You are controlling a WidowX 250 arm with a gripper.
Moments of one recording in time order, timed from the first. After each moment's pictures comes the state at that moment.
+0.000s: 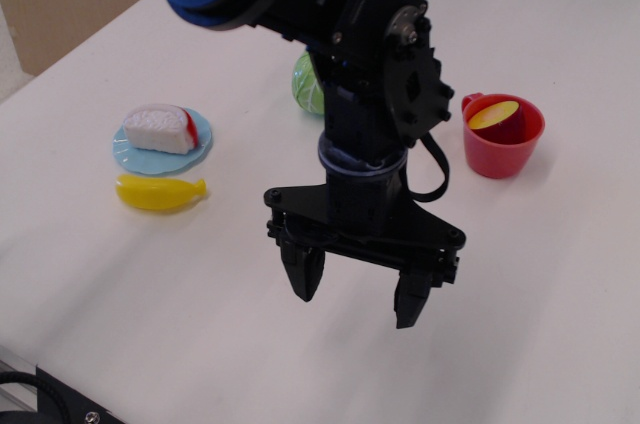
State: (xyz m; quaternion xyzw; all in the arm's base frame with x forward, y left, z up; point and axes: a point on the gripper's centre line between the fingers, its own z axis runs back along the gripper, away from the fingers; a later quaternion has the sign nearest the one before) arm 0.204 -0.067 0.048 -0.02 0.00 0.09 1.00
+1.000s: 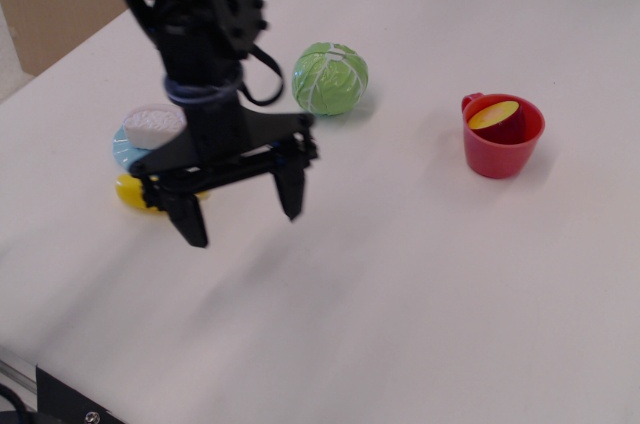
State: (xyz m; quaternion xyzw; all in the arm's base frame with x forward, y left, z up) arm 0.216 0.034 0.055 -0.04 -0.04 0.42 0.90
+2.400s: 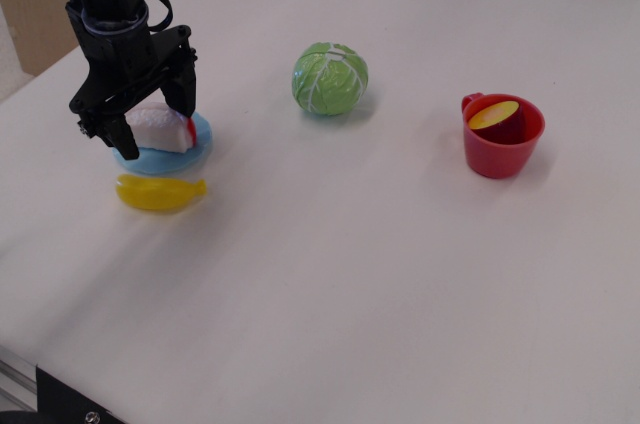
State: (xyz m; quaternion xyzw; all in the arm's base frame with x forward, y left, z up) arm 0.269 0.153 0.035 0.01 -0.10 0.65 0.75
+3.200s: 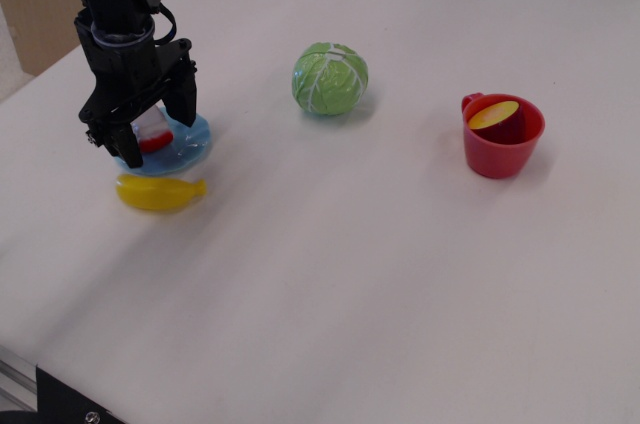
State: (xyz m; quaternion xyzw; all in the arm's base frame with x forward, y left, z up) arm 0.274 0.162 0.017 0.02 -0.09 0.67 0.74
